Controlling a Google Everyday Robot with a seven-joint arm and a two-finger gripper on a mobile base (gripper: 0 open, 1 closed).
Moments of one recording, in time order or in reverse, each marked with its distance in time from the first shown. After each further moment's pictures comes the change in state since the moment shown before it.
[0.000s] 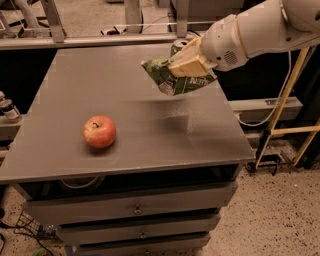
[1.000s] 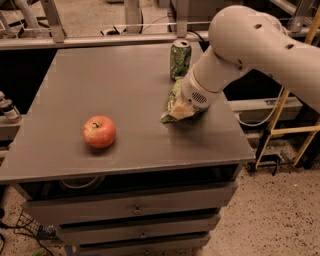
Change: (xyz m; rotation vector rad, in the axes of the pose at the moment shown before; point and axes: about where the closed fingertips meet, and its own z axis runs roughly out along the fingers) arm 0.115 0.034 0.068 -0.016 0.523 0.158
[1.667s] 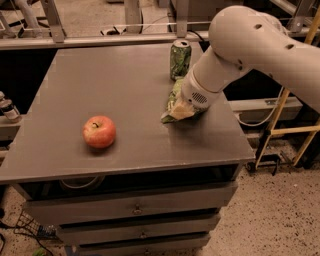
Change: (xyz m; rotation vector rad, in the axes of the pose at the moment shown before) arm 0.000 0.000 0.000 0.000 0.000 0.000
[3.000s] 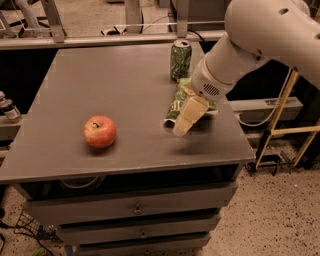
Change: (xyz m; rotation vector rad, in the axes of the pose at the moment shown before) arm 0.007 -0.006 -0.042 0.078 0.001 0.010
